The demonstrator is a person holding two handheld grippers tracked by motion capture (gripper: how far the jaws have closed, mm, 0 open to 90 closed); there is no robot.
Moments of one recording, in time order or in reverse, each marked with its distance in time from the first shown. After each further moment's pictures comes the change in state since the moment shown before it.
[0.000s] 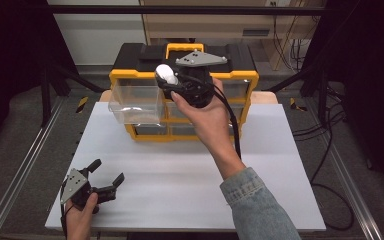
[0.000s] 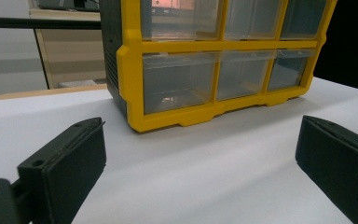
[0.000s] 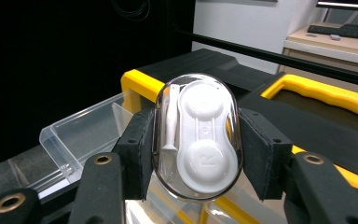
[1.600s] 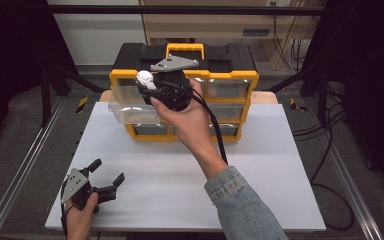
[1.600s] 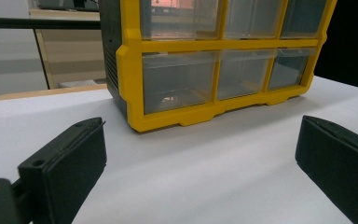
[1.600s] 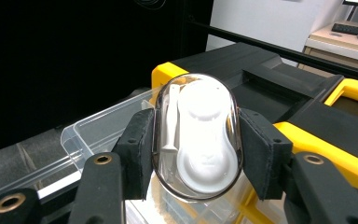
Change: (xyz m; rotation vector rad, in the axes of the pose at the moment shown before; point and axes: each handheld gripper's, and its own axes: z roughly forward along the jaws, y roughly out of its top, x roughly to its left) left arm 0.000 0.000 0.001 0.002 0.001 0.004; right arm 0.029 -0.001 0.030 0.034 0.043 -0.051
